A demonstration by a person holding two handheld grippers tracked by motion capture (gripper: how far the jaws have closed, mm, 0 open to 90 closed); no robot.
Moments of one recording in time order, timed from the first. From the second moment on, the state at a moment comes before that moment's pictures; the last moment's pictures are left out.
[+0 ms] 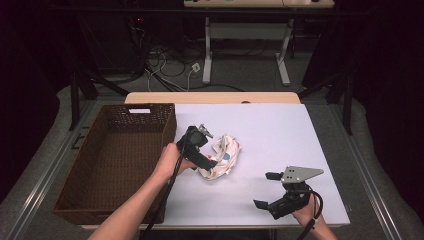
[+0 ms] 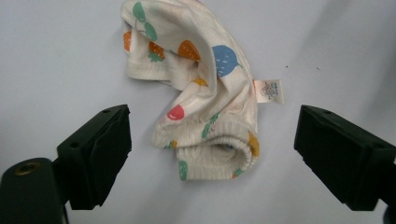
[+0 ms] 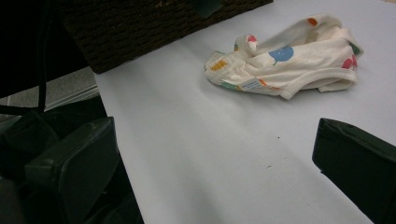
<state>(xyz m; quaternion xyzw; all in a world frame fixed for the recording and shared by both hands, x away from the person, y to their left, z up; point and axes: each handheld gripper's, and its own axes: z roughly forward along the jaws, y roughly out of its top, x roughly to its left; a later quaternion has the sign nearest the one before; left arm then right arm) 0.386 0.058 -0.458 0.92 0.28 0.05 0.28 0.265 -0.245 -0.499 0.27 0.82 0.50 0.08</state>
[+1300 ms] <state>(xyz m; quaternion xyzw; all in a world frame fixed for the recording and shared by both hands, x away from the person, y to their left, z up) 0.351 0.113 -0.435 0.92 0.29 0.08 0.26 0.265 -0.245 -0.499 0.27 0.82 0.50 0.08</state>
